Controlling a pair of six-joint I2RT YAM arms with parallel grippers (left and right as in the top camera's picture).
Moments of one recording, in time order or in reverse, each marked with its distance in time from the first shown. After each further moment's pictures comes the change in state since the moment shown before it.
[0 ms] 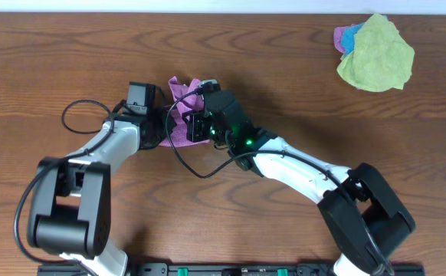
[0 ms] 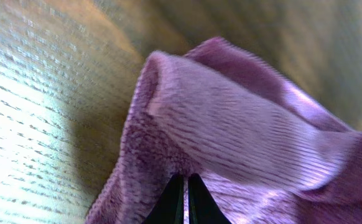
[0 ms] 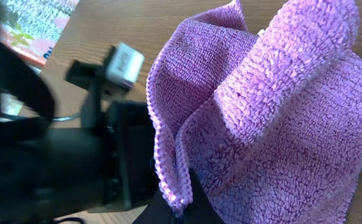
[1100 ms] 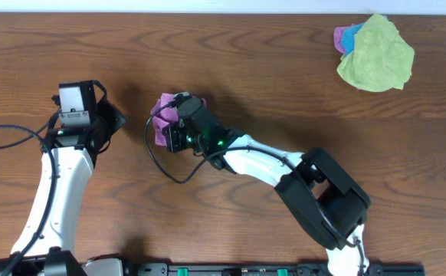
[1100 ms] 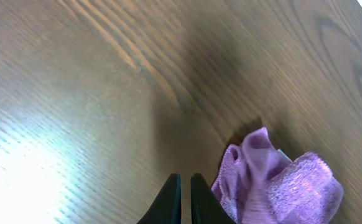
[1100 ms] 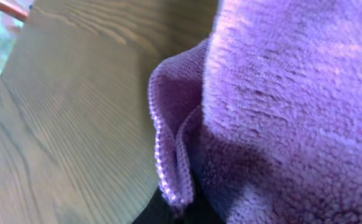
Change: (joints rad) left arm 0.249 -0.378 0.000 -0.220 -0.165 0.142; right arm 0.087 0.227 0.157 -0.034 -0.039 -0.007
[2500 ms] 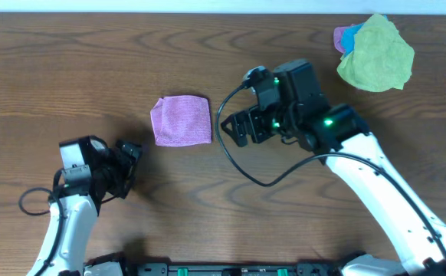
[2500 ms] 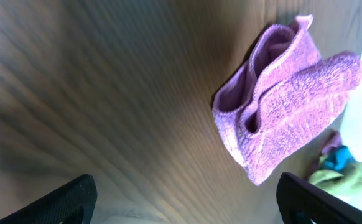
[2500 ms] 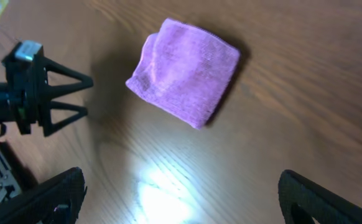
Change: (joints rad) left arm 0.125 -0.170 -0.478 0.224 0.504 -0.297; right arm -0.339 -0.604 0.029 -0.837 -0.150 -0.483
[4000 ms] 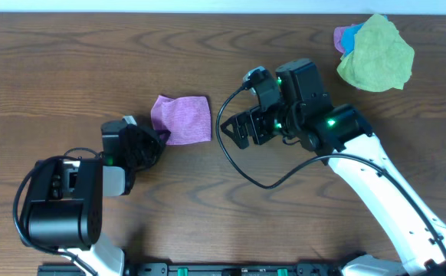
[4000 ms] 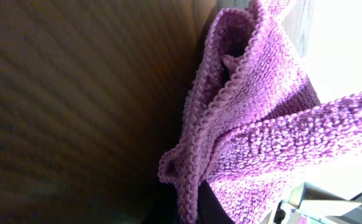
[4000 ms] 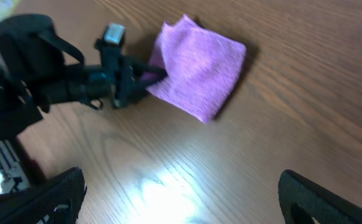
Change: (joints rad) left arm -0.196 0.602 0.003 0.936 0.042 -0.195; right arm -0.005 -0.004 0.000 -0.021 -0.029 -0.019
